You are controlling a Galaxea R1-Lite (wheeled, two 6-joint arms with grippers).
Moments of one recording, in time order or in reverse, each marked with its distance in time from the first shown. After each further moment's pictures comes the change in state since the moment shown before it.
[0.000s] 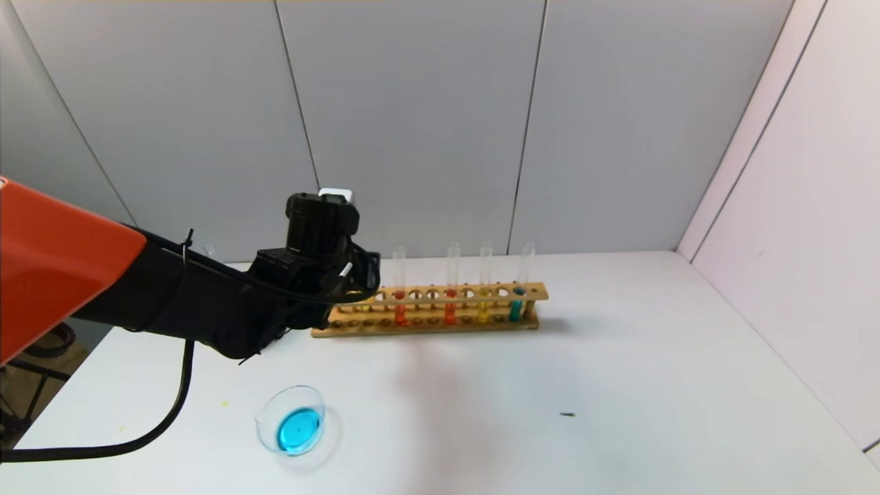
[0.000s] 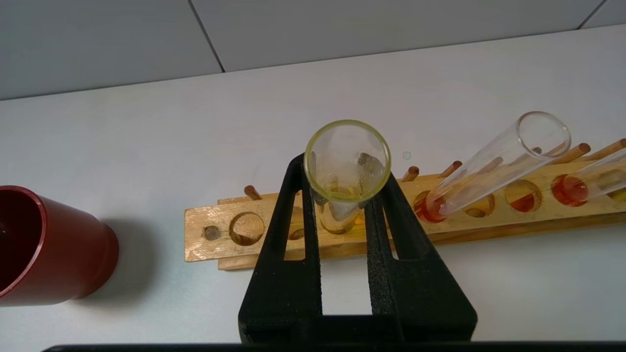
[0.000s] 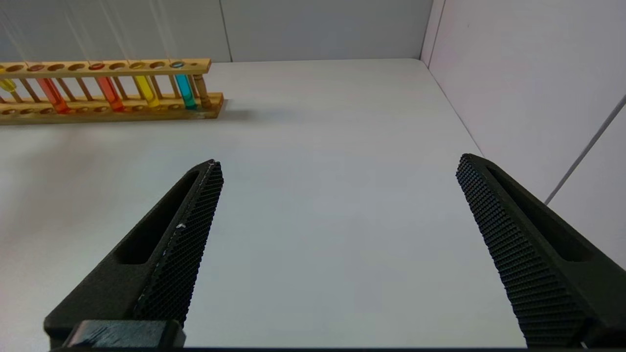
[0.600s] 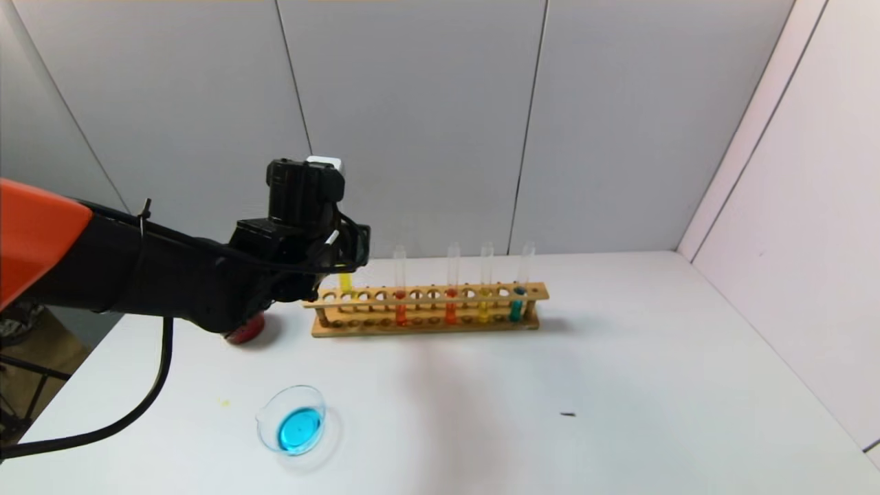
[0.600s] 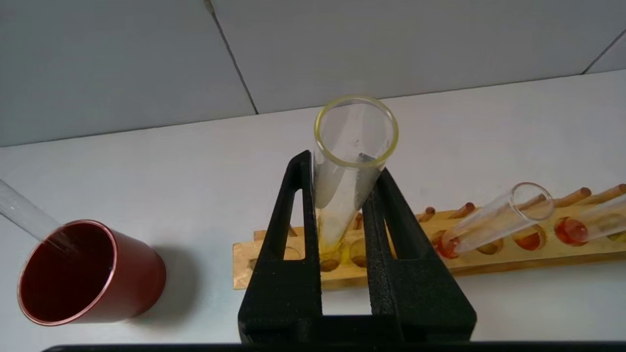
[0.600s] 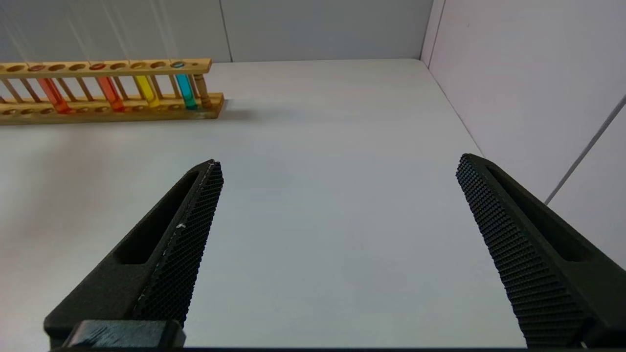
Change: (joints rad) left arm 0.003 -0.055 -0.080 0.065 0.008 0.055; right arm 0.000 0.000 0.000 0.000 0.000 0.000
